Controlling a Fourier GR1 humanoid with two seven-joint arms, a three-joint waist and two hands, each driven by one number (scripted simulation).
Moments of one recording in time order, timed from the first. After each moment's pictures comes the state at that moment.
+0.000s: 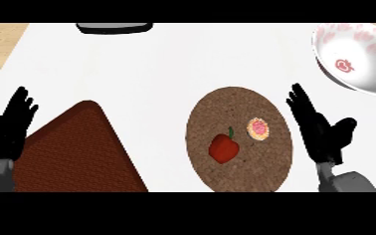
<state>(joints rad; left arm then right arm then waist) -0.07 0.56 -0.02 -1.32 0.41 0.32 0.16 -0.10 -0.43 0.30 -1.40 -0.43 -0.26 -0.06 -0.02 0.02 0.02</state>
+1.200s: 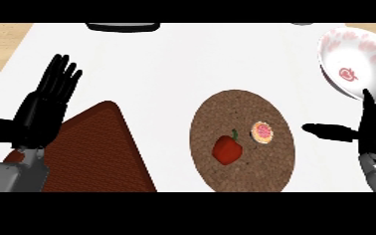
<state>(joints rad) -0.14 0.42 -0.08 -1.57 0.51 0.11 -0.04 -0.17 -0.75 0.40 -1.39 0.02 -0.70 0.71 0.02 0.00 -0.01</state>
